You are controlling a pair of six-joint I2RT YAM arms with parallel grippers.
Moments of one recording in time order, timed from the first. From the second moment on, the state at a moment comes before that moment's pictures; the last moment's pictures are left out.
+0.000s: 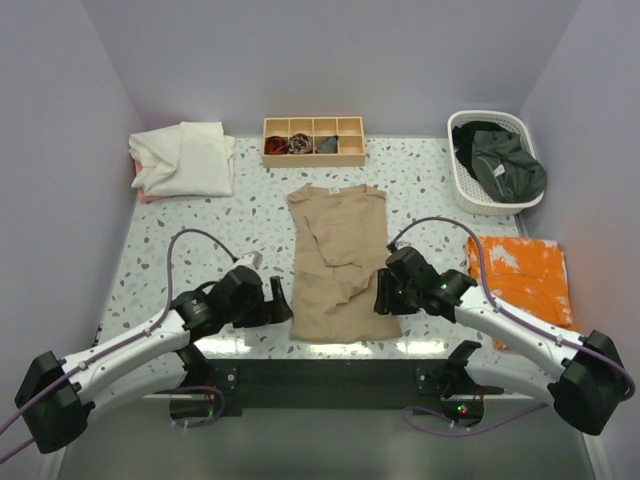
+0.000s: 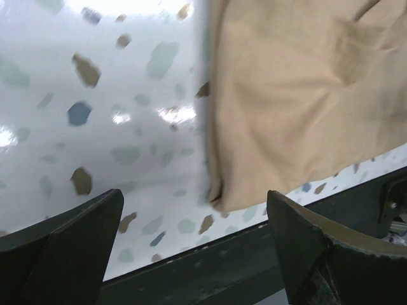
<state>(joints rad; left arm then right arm) -0.81 0.79 0.39 -0.53 -0.04 -0.93 0.76 1.02 0.61 -0.63 0.05 0.69</state>
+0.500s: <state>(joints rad) -0.82 1.34 0.76 -0.30 -0.14 -0.66 0.76 1.24 0.73 -0.53 0.08 0.63</state>
